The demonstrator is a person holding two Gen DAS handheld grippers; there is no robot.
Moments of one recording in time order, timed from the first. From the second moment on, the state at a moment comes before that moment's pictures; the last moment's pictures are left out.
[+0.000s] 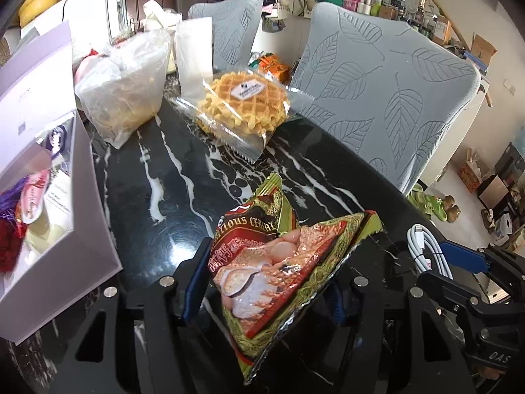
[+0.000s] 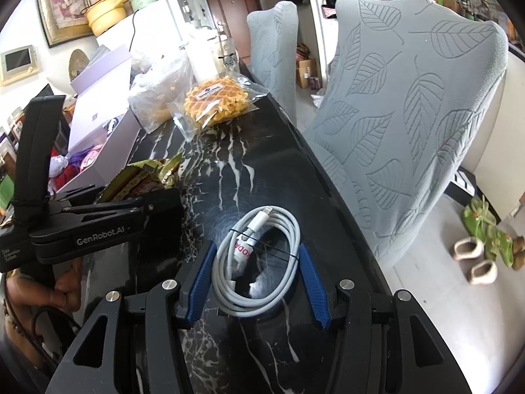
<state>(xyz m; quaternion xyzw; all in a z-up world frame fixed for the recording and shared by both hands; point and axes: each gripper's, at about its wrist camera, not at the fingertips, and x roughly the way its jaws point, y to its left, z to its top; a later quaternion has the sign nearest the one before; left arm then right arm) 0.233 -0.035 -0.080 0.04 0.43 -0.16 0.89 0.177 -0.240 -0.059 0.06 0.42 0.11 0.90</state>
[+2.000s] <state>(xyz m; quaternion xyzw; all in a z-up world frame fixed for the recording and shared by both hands) 0.045 0.163 -0.003 -0.05 0.35 0.05 0.94 0.091 -0.049 -0.004 -0.03 0.34 0.35 0.87</state>
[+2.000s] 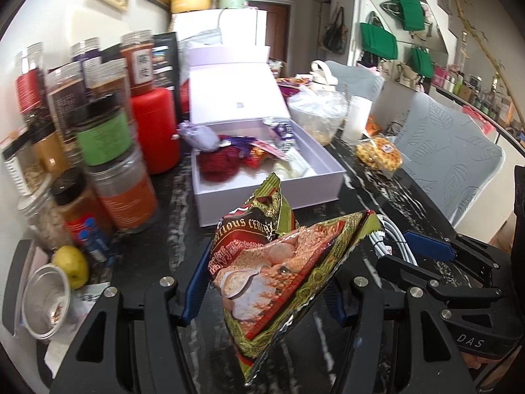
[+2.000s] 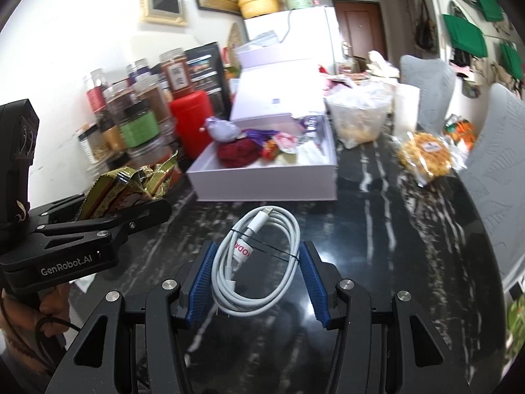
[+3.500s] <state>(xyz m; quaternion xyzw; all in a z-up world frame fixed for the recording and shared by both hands) 0.125 0.196 0.086 -0.05 0.24 0.03 0.97 0.157 0.003 0.108 -0.05 0.23 0.39 0.89</state>
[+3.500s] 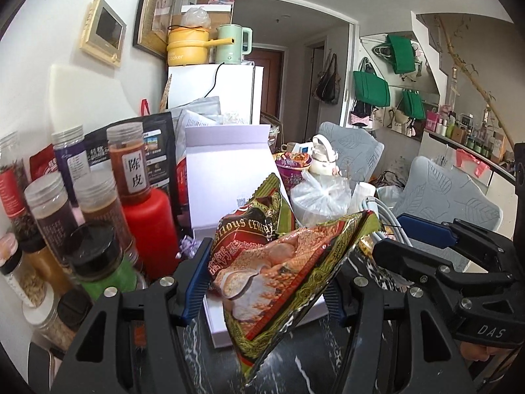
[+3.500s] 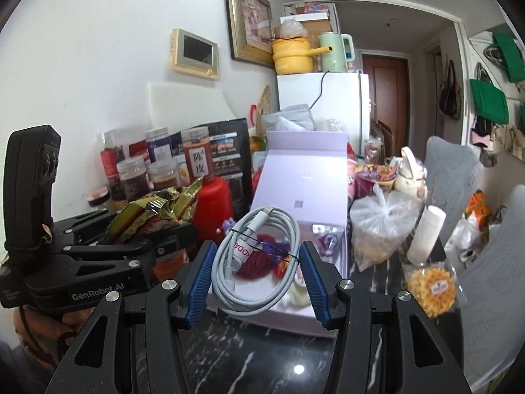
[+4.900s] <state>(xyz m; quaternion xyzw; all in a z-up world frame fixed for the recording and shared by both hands) 0.271 0.222 0.015 -0.03 0.33 0.09 0.94 0.316 0.058 0.049 -0.07 0.32 0.35 0.88</state>
